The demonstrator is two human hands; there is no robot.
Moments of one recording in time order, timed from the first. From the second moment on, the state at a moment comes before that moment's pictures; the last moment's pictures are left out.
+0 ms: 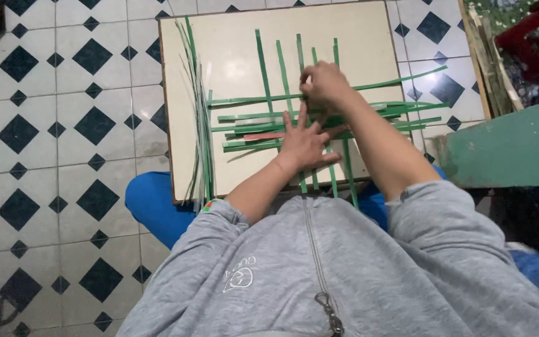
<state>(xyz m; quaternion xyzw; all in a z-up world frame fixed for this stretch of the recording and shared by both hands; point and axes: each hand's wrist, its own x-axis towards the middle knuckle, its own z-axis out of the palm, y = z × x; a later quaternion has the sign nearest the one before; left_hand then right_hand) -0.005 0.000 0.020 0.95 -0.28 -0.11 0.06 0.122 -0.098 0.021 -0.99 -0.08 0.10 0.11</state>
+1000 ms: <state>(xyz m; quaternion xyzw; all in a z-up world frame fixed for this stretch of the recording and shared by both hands) -0.004 0.002 0.022 0.94 -0.30 -0.16 0.06 0.091 -0.223 0.011 -0.98 -0.15 0.10 0.07</state>
